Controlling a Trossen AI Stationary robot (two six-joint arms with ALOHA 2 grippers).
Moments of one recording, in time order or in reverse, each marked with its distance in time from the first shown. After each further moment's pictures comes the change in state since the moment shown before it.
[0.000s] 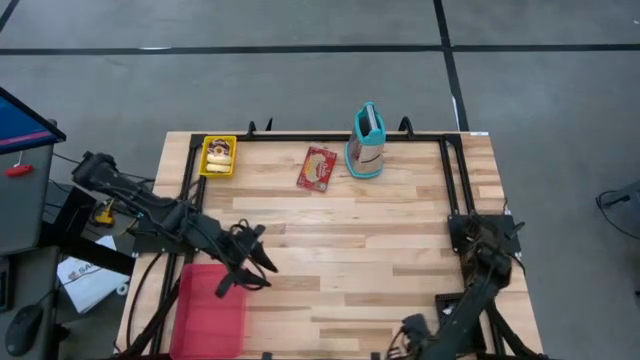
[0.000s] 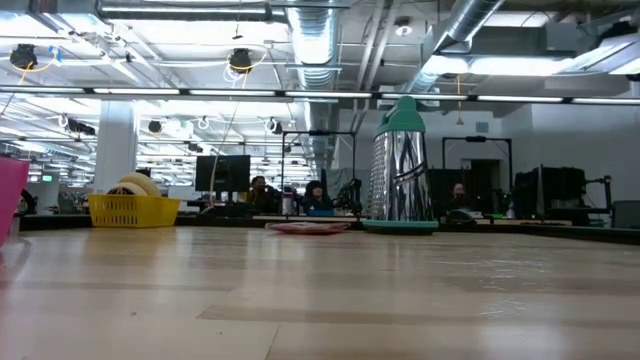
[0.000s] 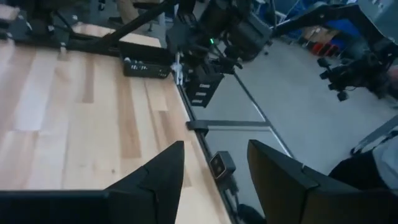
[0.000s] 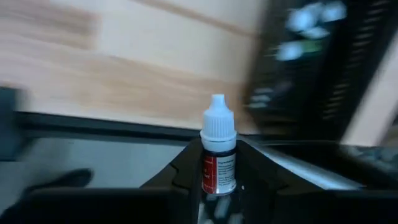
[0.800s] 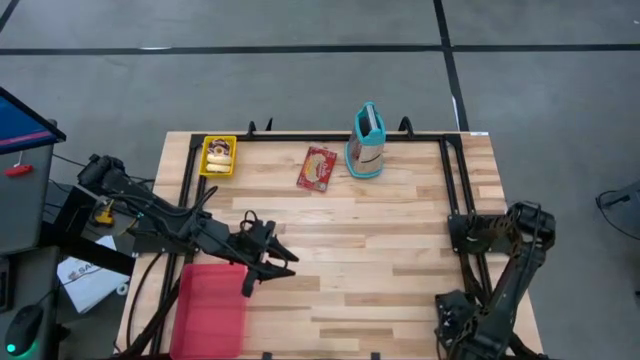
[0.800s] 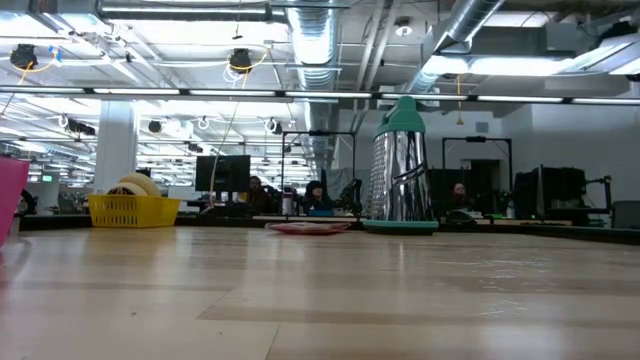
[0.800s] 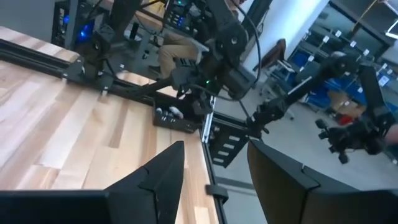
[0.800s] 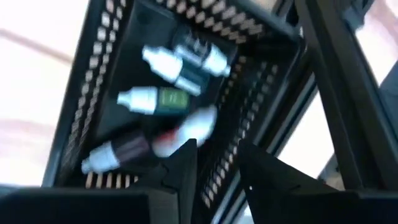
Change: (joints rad) left arm 0.001 0.143 0.000 0.305 -0.238 -0.107; right arm 0.221 -0.437 -0.750 0.309 -0.013 -0.005
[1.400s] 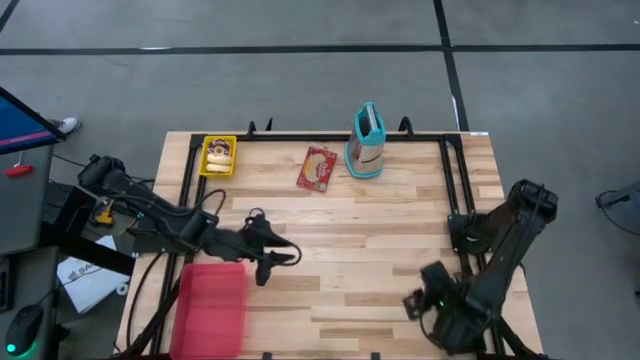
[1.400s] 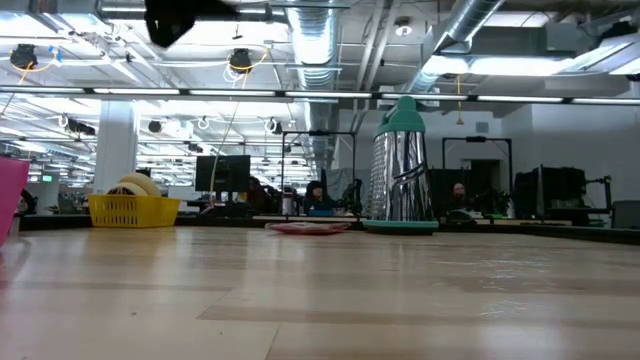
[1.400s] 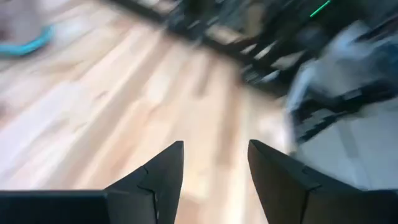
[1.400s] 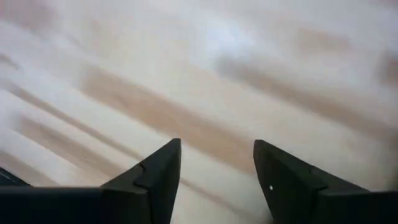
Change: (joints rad) left arm 0.018 0.008 0.000 -0.314 -0.215 -0.150; right arm -0.170 -0.185 -0.010 -0.006 0.624 -0.035
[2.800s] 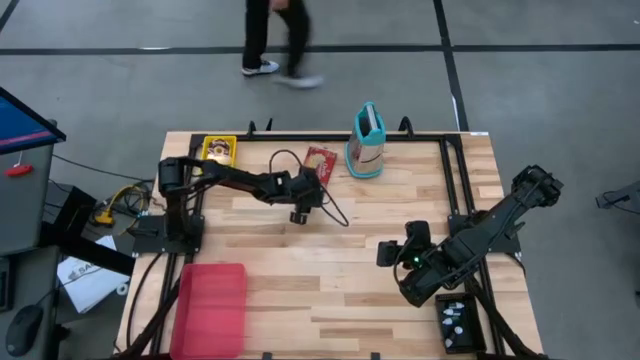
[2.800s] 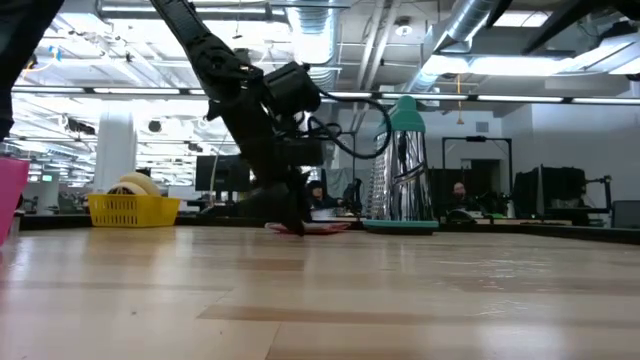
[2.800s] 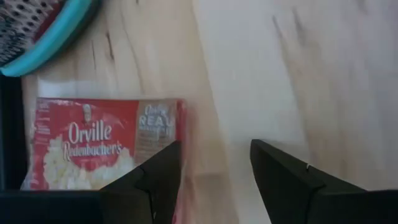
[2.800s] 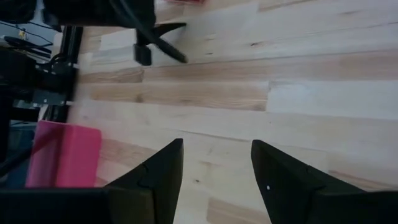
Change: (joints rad) left arm 0.701 0.705 0.187 0.027 0.237 1.255; right arm -0.316 -0.155 0.001 0.135 0.336 -0.020
